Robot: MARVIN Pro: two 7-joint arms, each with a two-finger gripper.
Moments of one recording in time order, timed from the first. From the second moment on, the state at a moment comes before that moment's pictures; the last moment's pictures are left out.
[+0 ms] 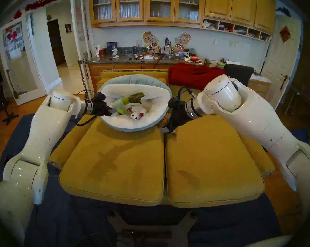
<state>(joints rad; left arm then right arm) 0.82 -1.02 -1.35 -1.02 -0.07 0.52 -0.96 -0.66 -0.84 0.71 -1.70 0.50 0.96 0.66</state>
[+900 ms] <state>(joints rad) 0.68 -1.01 -1.26 -0.86 0.11 0.47 -1.07 -0.67 -0.86 0.72 -1.69 0.57 0.96 0.57</state>
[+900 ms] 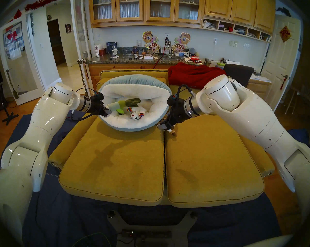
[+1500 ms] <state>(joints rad) 0.58 -1.08 -1.26 -0.71 0.18 0.46 -1.04 -0.66 -0.88 0.73 -1.66 0.61 0.96 0.52</state>
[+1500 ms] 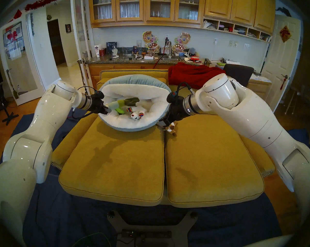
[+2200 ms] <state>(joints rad) 0.49 -1.18 -1.26 -0.53 0.24 0.46 -0.94 -0.65 -0.92 0.73 -1.54 0.63 0.96 0.48</state>
